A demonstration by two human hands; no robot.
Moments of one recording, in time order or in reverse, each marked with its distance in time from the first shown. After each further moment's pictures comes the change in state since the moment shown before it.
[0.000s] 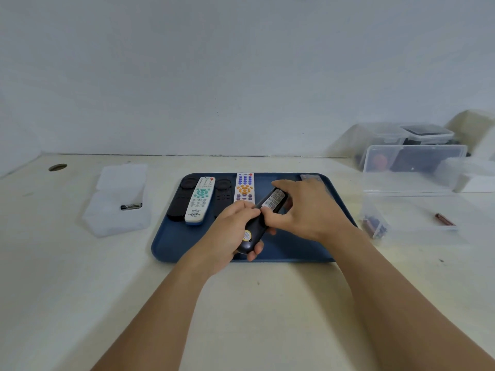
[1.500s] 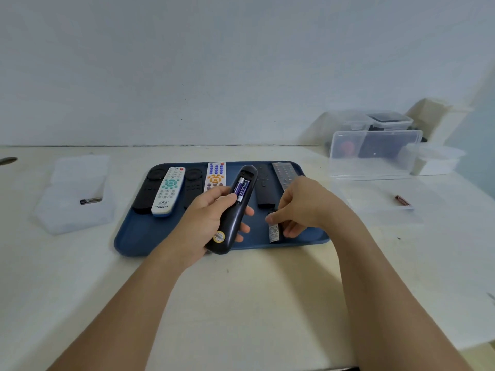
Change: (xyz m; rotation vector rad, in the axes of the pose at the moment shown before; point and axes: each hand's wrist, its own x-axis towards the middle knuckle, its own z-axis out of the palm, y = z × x) left_hand -0.001 -0.002 0.014 -0.063 -0.004 0.081; right_hand -0.022 0.014 -0.042 0.381 -0.419 0.640
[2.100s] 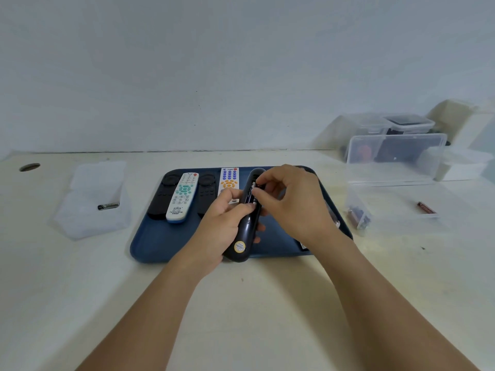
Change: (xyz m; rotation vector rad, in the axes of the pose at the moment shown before) left_hand 0.006 -0.005 0.001 -0.007 0.041 0.047; right_hand 0.014 -0.018 0.043 0.027 0.530 -0.604
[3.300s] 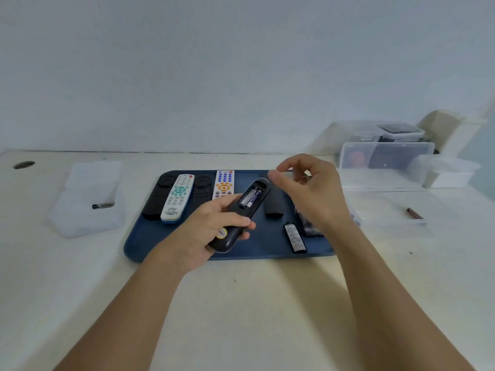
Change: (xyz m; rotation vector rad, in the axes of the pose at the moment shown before) left_hand -0.006 0.015 -0.012 -0.067 -0.132 -0.115; right_hand 0.012 0.013 -0.034 0.253 0.087 0.191
